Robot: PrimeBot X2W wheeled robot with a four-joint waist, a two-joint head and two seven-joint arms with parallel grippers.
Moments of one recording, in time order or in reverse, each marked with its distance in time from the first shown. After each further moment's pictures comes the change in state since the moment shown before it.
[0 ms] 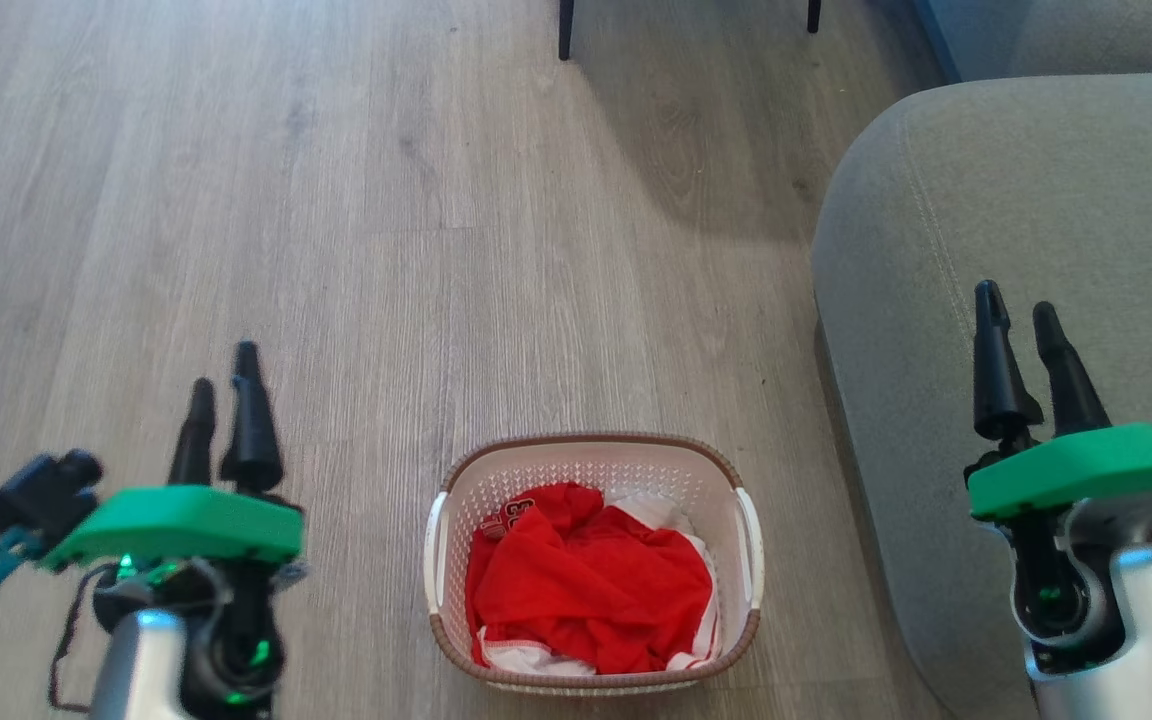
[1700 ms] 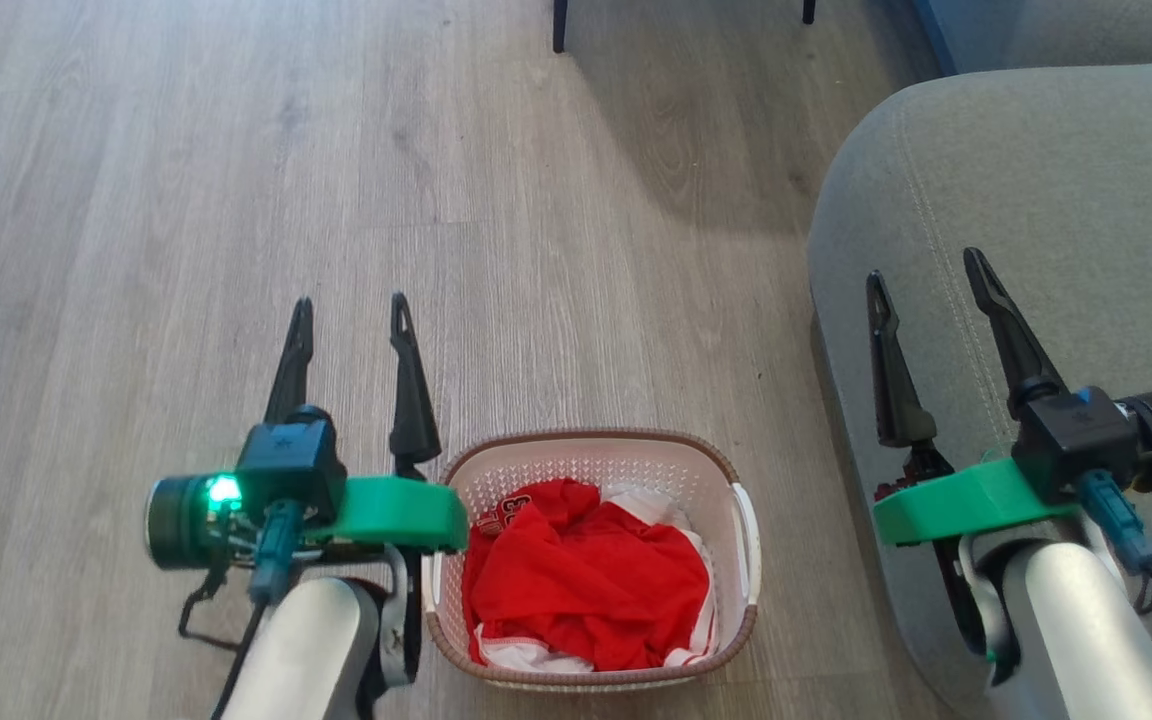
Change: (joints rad) left arm -0.116 0.067 -0.411 -0.012 0.617 0.336 -0.147; right arm -0.021 -0.029 0.159 -0.058 -0.648 0.000 -0.147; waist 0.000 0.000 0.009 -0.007
